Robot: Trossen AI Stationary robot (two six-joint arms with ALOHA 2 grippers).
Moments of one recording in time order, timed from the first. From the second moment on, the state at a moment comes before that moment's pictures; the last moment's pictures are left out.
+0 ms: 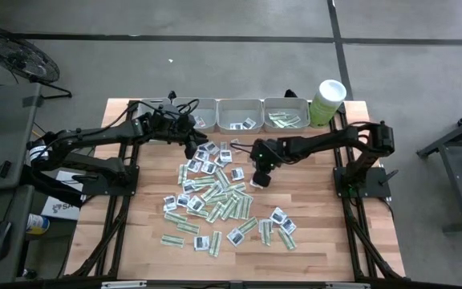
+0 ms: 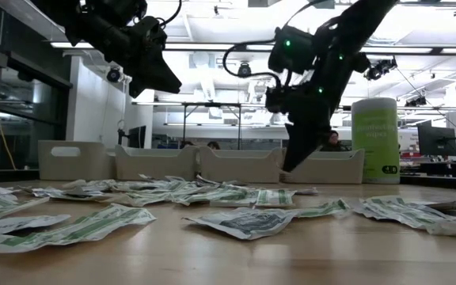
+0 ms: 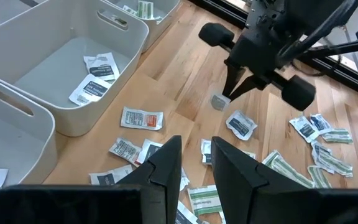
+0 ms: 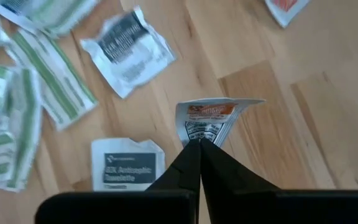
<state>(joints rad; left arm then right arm) 0.41 1.12 0.74 -0.13 0.22 -0.23 -0.15 1.70 0.93 -0.31 0.00 0.26</state>
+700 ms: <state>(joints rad) 0.41 1.12 0.74 0.04 0.10 -0.21 -0.35 1.58 0.96 -0.25 -0.08 0.13</state>
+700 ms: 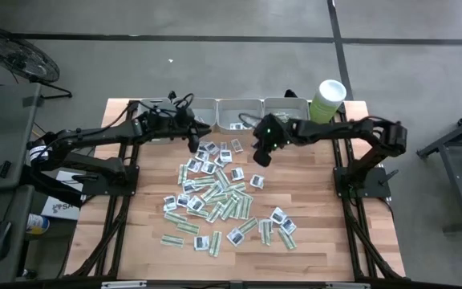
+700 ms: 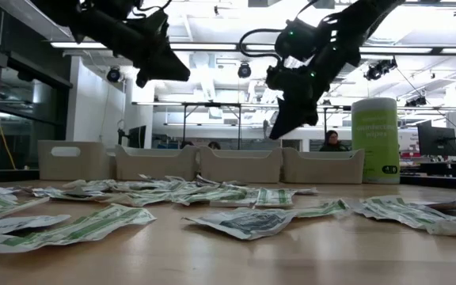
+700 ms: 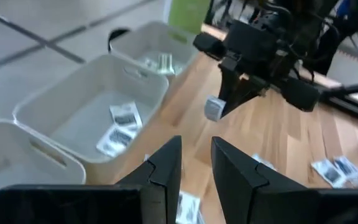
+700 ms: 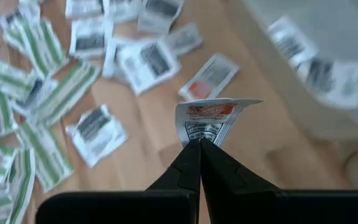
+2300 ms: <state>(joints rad) 0.41 1.00 0.74 -0.01 -0.20 -0.18 -0.50 1.91 1.25 0.28 -0.34 0.13</state>
